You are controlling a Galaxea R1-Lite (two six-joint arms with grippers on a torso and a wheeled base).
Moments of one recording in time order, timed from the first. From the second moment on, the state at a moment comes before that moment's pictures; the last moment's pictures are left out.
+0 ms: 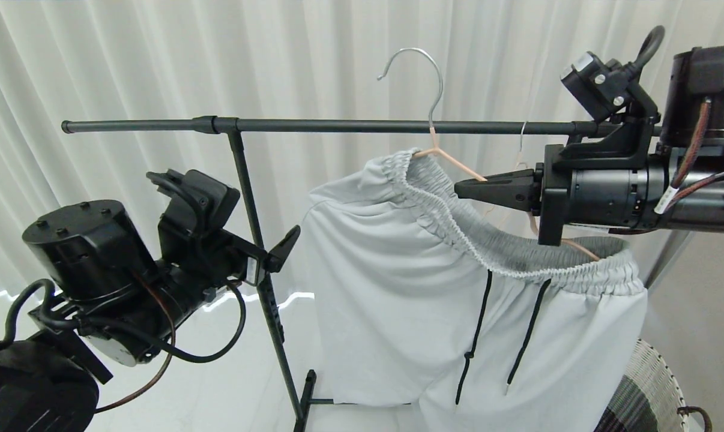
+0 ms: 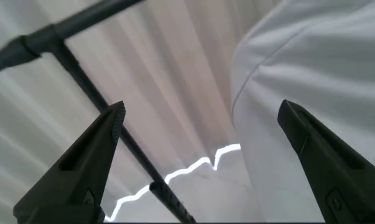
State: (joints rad) left arm -0.35 1.63 -0.51 -1.14 0.01 0.43; right arm 0.62 1.56 -1.20 -0.19 0.59 -0.12
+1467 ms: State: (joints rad) left arm -0.28 1.72 -0.43 -1.15 -0.18 0.42; right arm 0.65 1.45 -1.13 -0.20 0.66 -0.17
